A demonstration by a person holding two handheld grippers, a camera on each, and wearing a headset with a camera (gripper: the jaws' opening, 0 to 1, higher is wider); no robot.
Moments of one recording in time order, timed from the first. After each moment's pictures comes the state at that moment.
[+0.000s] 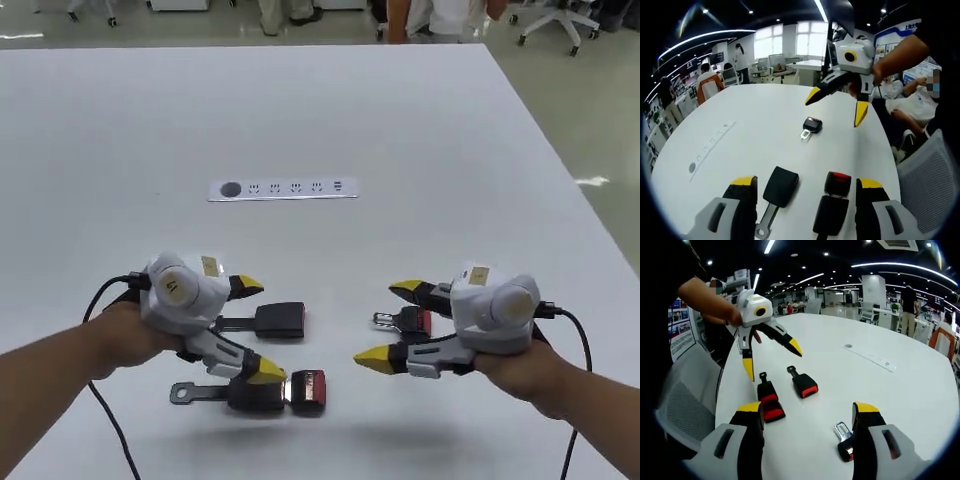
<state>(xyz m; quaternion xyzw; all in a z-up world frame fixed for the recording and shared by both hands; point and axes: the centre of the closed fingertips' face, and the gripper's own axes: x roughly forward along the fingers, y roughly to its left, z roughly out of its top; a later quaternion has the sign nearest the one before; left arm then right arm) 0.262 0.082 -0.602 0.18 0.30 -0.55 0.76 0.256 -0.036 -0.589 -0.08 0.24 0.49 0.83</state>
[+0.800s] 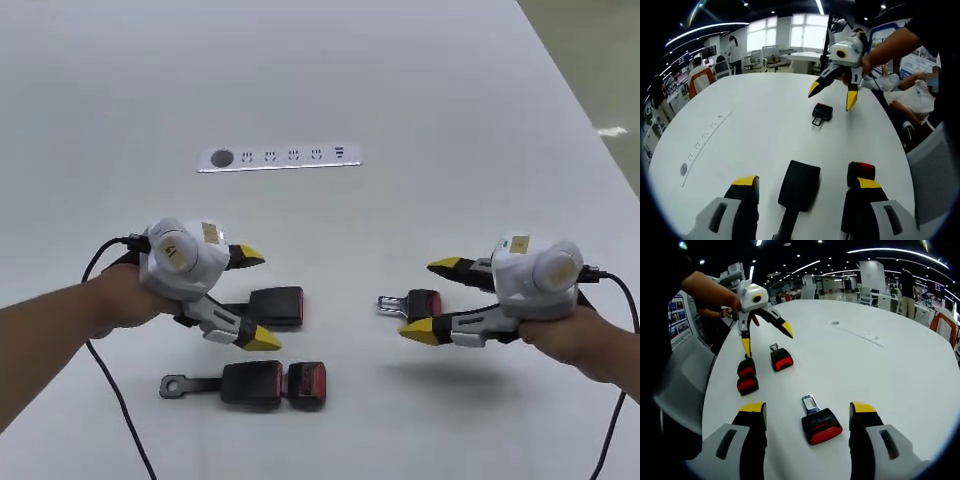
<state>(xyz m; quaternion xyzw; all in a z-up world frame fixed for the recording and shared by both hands) 0.298 0.078 -0.650 0.20 0.33 -0.57 0.72 0.293 -0.095 -0.647 -0.09 0.30 0.49 0.81</state>
